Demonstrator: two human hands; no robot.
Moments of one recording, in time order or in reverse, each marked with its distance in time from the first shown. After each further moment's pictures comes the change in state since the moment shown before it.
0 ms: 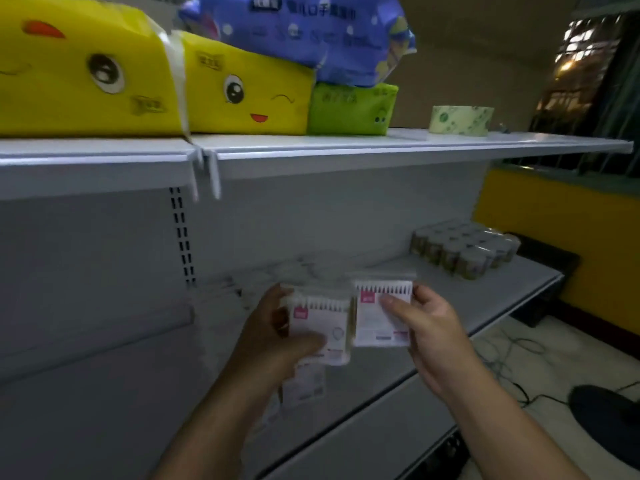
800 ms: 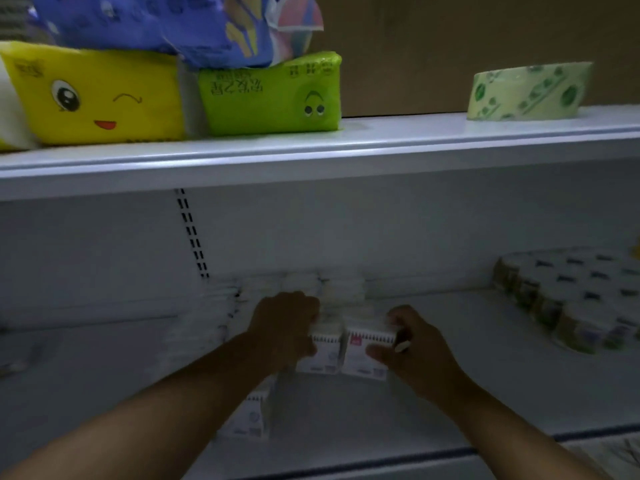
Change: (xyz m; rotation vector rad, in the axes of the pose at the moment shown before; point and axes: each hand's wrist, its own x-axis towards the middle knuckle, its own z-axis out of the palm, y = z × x) left_hand 0.126 -0.023 0.071 1.586 0.077 -0.129; right_hand 0.163 0.093 -0.101 -0.588 -0.541 -0.186
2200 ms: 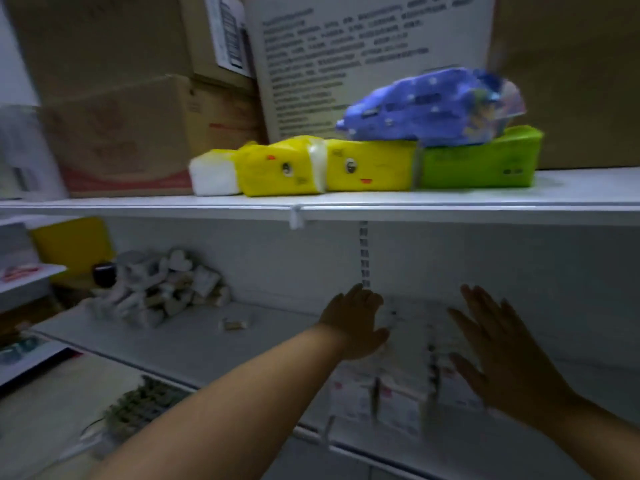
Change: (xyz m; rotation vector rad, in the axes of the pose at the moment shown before) left_hand -0.109 -0.091 -0.051 0.024 0.106 -0.245; right_hand 0.014 -0.107 0.055 -0.793 -0.160 -0.657
